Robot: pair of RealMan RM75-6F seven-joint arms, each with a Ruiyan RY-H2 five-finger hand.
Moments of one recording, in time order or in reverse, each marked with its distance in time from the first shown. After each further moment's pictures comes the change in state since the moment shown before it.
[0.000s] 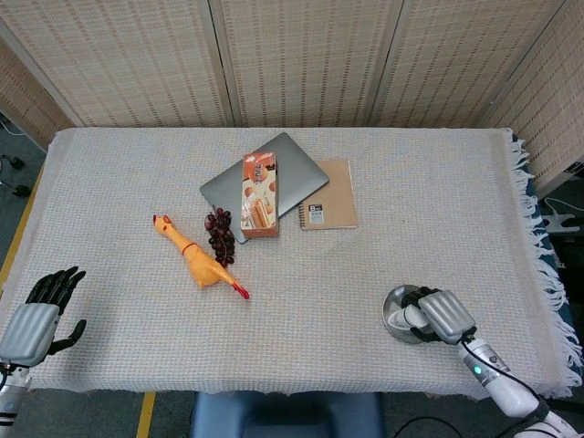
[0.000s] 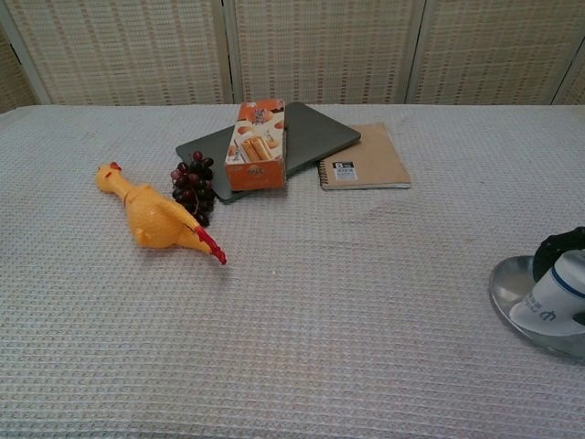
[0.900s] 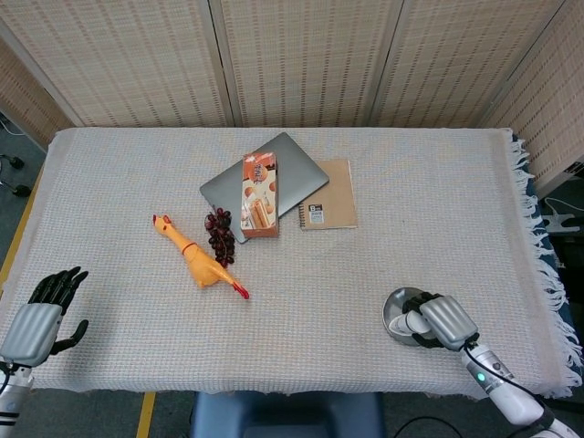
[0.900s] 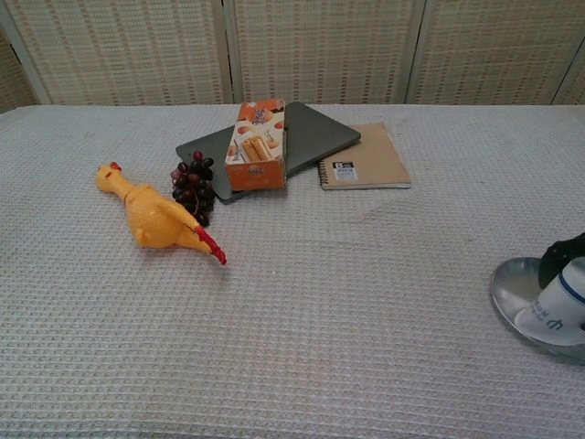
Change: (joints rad) left arm -0.002 -0.003 0.002 -0.006 0.004 0.001 0.011; right arm -0.020 0.006 -0.018 -0.007 -0.030 0.038 0.000
